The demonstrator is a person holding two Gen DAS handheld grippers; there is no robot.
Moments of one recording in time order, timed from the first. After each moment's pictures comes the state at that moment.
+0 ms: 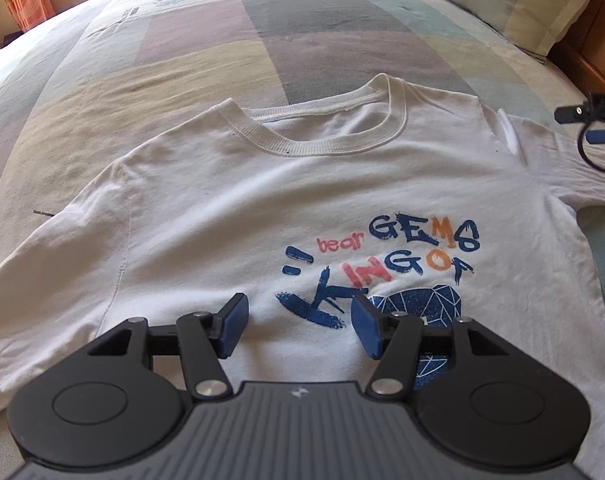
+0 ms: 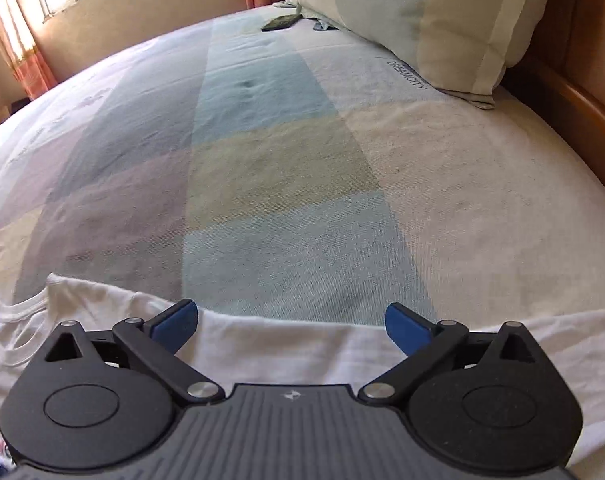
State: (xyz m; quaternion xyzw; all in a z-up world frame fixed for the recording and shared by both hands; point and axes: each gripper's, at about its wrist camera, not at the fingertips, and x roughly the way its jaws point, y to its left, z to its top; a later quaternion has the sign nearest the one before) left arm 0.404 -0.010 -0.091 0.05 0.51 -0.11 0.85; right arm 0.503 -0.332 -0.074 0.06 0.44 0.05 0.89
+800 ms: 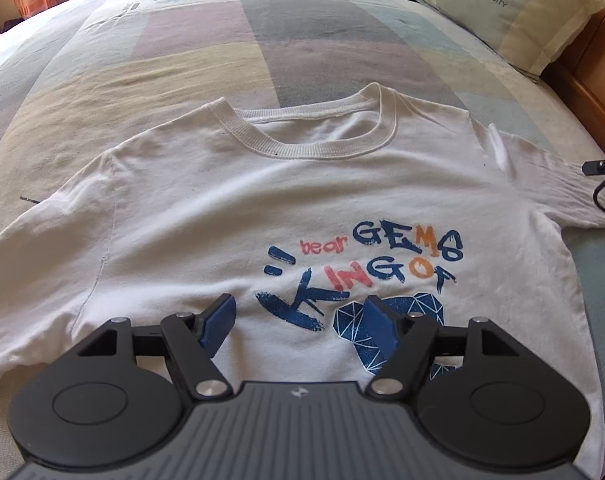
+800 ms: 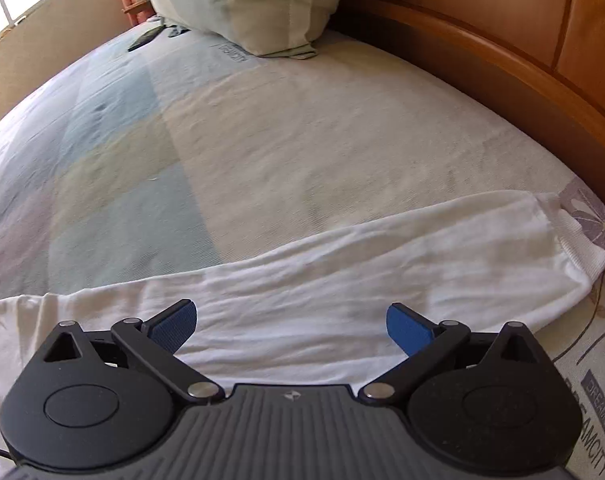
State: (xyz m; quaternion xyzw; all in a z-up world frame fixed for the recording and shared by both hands) left arm 0.397 -0.001 -0.090 0.01 0.50 -0.11 0.86; right arm 0.465 -0.421 -0.089 0.13 0.46 -0.08 0.87
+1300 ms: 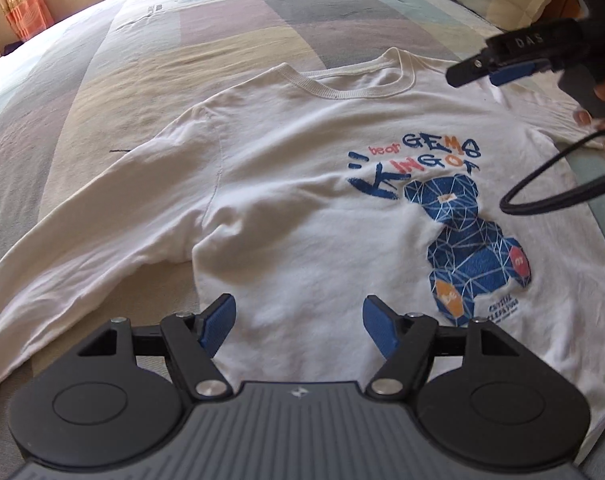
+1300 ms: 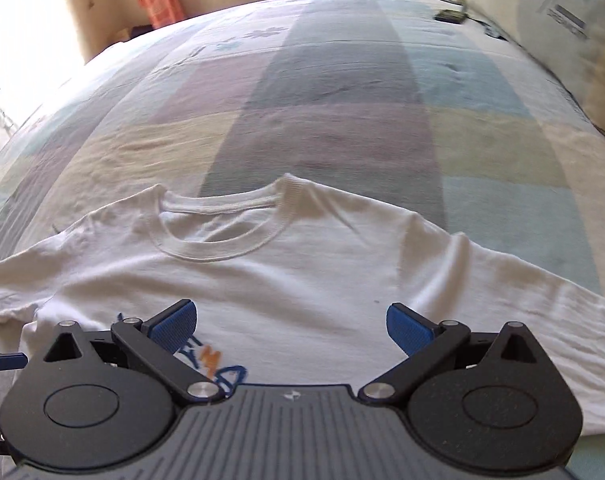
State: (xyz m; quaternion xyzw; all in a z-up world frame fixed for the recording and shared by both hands) left arm 0.315 0.080 -0.074 0.09 0.51 -0.12 0.85; right arm 0.456 -0.149 -0.052 -0.02 0.47 0.23 0.85
